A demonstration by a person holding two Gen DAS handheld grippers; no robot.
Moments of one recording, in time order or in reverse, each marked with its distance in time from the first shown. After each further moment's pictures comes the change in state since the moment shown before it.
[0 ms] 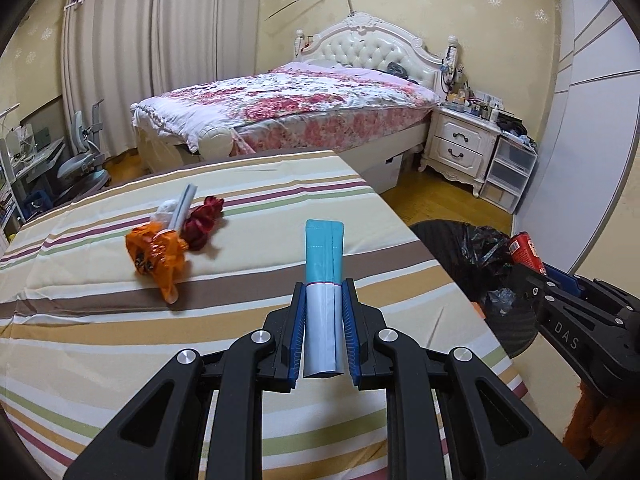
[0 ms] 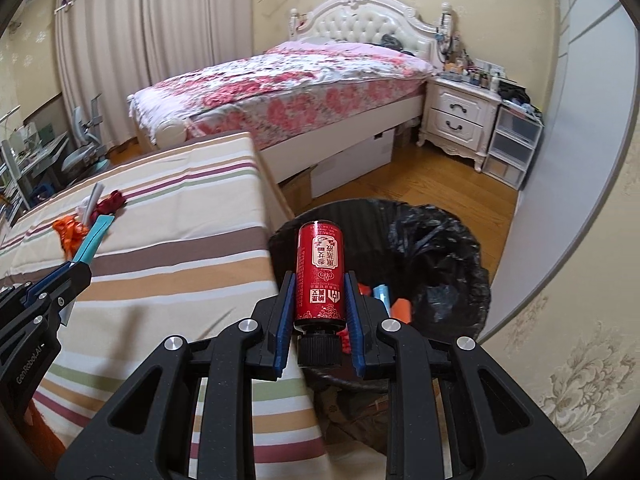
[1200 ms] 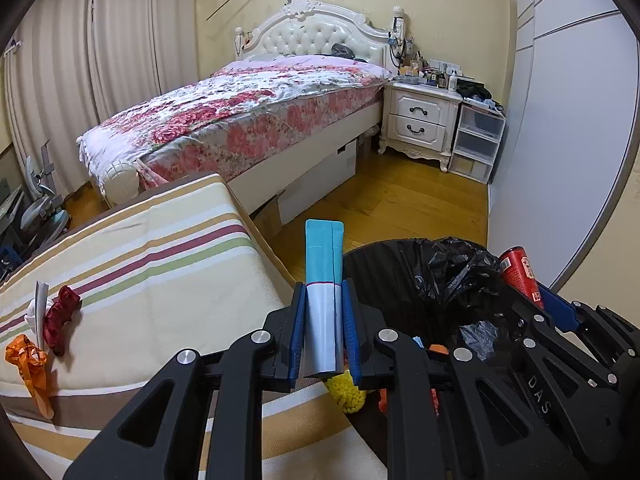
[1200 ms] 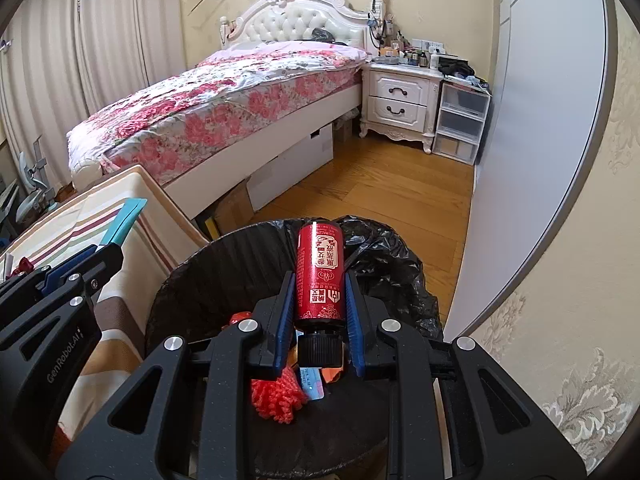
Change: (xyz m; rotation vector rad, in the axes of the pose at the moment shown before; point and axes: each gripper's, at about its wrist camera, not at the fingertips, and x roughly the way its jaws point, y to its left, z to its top) left arm 0.105 -0.105 0.053 0.161 0.046 -0.080; right arm 0.068 -0.076 0.022 0.159 0.000 -0.143
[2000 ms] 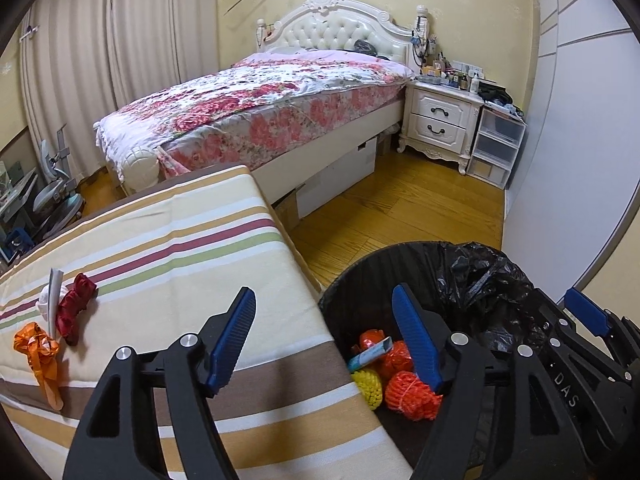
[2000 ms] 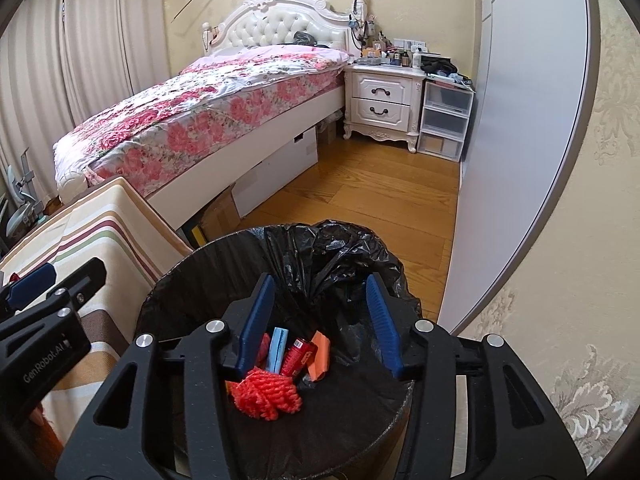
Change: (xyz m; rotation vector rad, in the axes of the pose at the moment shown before) left arm -0.002 0.018 0.000 -0.059 0.018 0.060; right arm -0.002 -0.005 0.004 0.036 -0.014 -0.044
